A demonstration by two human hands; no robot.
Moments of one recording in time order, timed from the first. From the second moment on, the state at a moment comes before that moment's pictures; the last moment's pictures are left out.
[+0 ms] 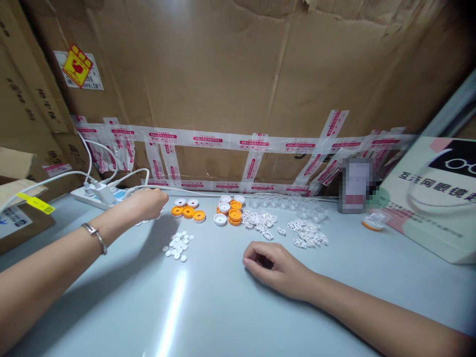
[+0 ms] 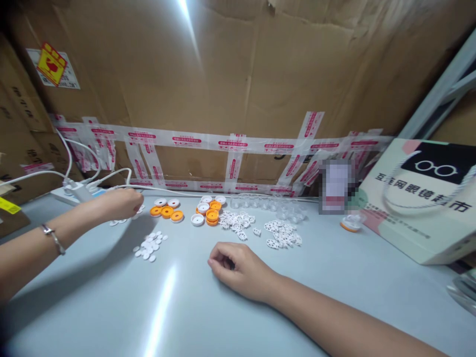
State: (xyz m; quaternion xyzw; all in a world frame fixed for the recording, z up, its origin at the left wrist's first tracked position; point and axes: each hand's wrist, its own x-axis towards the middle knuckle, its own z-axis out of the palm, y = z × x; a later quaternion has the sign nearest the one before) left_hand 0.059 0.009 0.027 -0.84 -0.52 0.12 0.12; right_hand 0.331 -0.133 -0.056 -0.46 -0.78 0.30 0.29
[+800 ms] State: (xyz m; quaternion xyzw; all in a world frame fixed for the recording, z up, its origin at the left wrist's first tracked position) left_hand 0.121 -0.048 0.011 -0.95 -0.31 -0.09 -0.08; right_hand 0.330 -0.132 -0.055 -0.47 -0.78 0.30 0.29
